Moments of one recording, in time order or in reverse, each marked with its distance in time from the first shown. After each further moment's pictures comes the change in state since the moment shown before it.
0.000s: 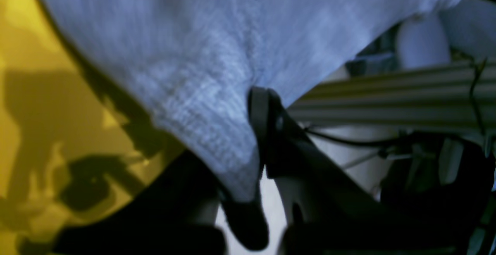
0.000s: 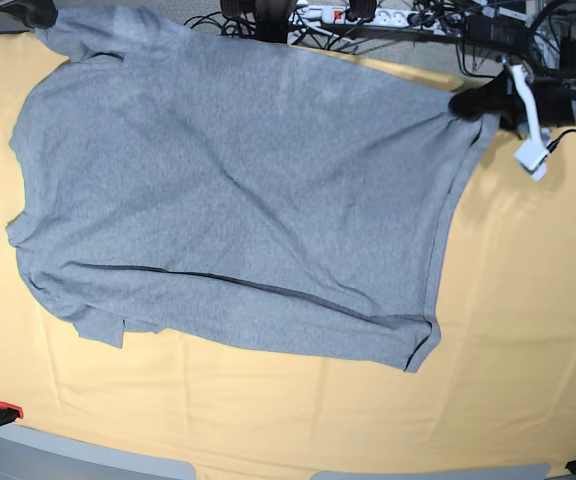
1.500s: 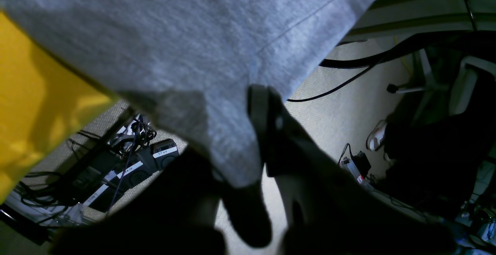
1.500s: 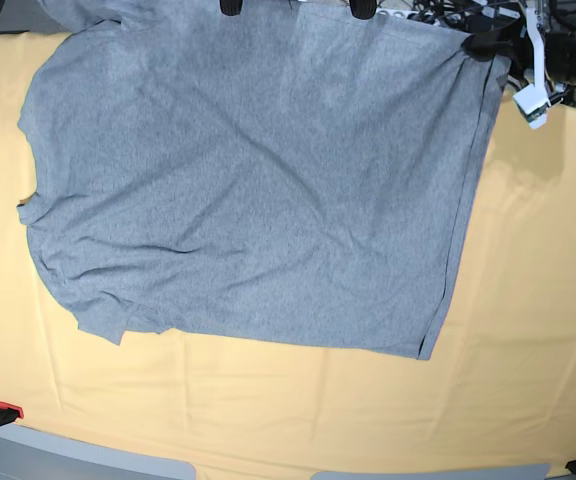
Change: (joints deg) left arm 18.7 -6.3 -7.3 12.9 -0.4 0.2 -0.5; right arm -9.4 2.3 0.0 0.0 -3.5 0.0 0.1
